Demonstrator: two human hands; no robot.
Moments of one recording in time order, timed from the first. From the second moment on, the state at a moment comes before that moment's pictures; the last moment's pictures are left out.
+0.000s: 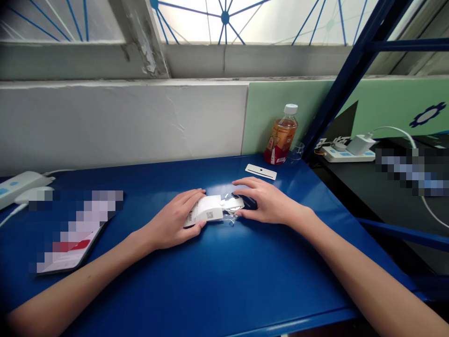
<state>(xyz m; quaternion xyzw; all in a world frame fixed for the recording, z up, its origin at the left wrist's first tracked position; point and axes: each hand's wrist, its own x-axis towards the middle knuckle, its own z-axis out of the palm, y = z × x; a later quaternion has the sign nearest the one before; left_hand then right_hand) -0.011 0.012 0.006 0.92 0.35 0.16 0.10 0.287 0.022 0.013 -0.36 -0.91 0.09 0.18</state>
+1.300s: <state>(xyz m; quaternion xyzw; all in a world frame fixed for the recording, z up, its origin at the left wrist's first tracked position) -0.012 0.014 0.003 0.91 0.36 0.17 0.11 0.273 0.026 0.011 -0.40 -0.55 0.52 0.51</state>
